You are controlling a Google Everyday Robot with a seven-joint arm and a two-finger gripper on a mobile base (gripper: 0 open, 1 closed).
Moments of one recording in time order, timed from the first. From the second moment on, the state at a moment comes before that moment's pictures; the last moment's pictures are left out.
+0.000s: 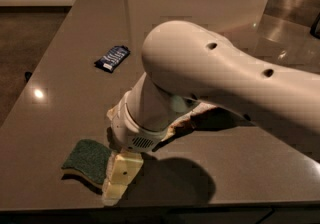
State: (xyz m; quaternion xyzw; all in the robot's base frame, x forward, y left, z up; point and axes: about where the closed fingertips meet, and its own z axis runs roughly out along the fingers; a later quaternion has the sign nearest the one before) arm 0.360 0.087 0.840 -0.71 0.65 0.20 0.21
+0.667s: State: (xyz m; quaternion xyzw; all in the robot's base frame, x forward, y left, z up) arm 0.359 0.093 0.835 -0.71 0.64 0.21 0.20
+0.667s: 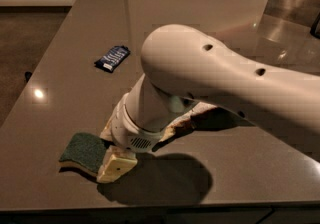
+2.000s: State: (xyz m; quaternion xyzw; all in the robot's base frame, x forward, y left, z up) arm 0.488 0.074 0.900 -0.66 0.68 0.18 0.24
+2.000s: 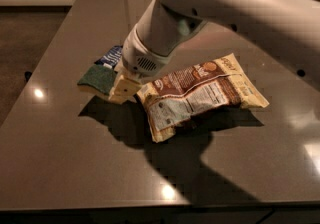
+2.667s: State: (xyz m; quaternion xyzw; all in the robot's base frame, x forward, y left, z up) arm 0.569 0.051 0.919 -0.62 0.73 0.13 0.26
